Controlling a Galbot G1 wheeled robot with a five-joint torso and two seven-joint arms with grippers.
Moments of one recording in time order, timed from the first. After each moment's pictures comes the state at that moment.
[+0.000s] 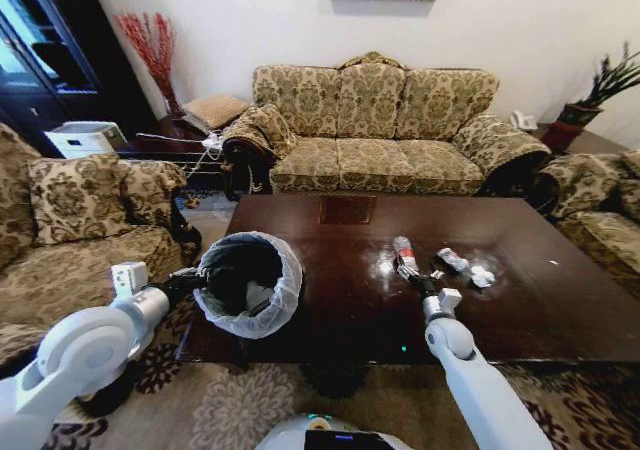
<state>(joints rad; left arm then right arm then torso) 1.76 -0.56 -1.01 -2.38 -1.40 0.50 -0.45 -1.16 1.13 0.41 1.58 0.52 0.03 0.17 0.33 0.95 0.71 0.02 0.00</state>
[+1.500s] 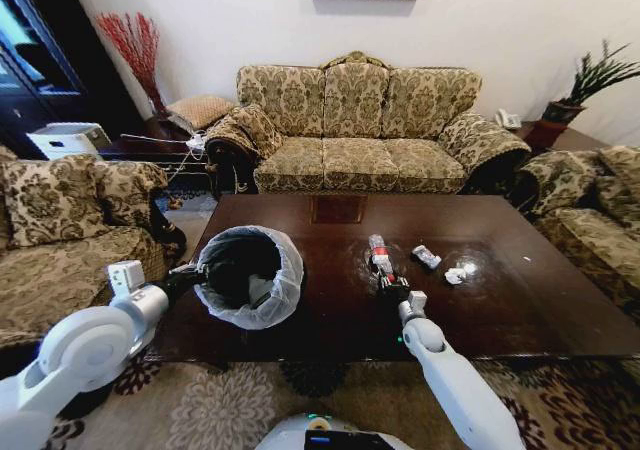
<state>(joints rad) 1.75 -0.57 -1.01 -2.36 -1.40 0.45 -0.42 -1.04 1.15 0.23 1.41 0.52 0.01 0.13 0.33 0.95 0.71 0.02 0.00</state>
